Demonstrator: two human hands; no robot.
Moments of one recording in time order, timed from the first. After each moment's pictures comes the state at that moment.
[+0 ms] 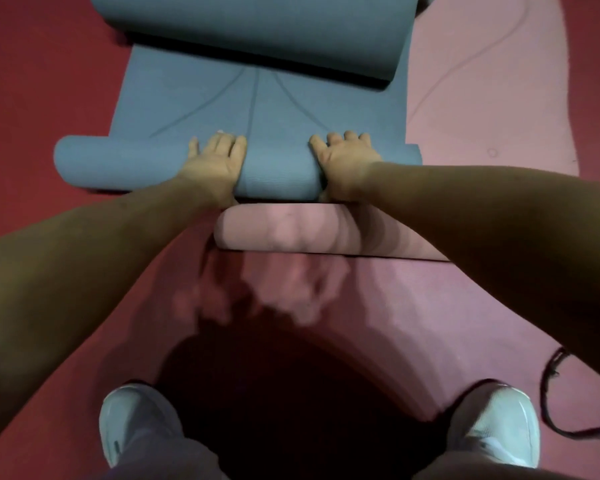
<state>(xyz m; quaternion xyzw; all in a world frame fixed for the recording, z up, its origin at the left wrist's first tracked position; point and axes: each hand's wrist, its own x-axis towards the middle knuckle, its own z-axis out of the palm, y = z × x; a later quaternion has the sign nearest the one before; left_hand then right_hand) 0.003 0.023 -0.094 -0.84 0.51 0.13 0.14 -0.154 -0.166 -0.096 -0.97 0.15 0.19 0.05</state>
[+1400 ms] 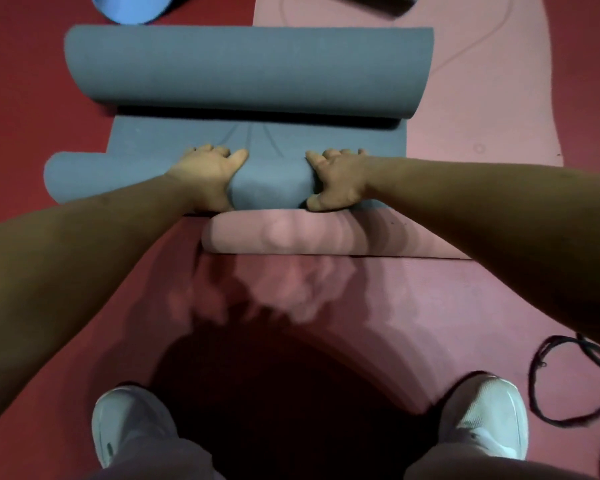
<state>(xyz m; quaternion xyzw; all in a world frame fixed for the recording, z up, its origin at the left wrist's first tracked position) 0.001 0.014 -0.087 -0.81 0.54 0.18 0.18 -0.173 -0.169 -0.076 -0.93 0.17 0.29 0.15</state>
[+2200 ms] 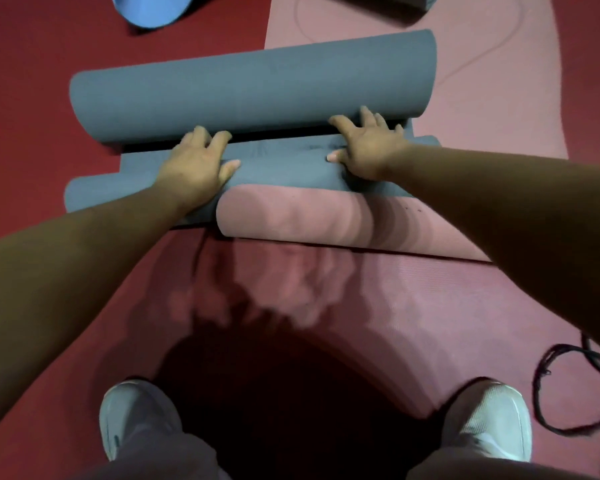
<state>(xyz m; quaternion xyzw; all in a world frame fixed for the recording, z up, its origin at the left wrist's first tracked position) 0.008 0.039 -0.077 -0.90 0.43 0.12 -0.02 -0.163 -0.201 -0.072 -0.92 0.28 0.19 0.18</state>
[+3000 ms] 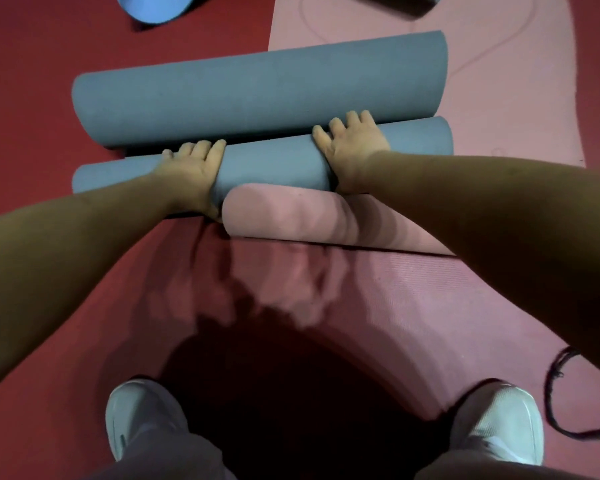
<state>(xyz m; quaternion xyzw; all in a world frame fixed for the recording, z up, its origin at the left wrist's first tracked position) 0.027 0.056 -0.079 -0.84 0.47 0.18 0.22 -0.147 -0.169 -0.081 -0.97 0.10 0.20 -0.11</state>
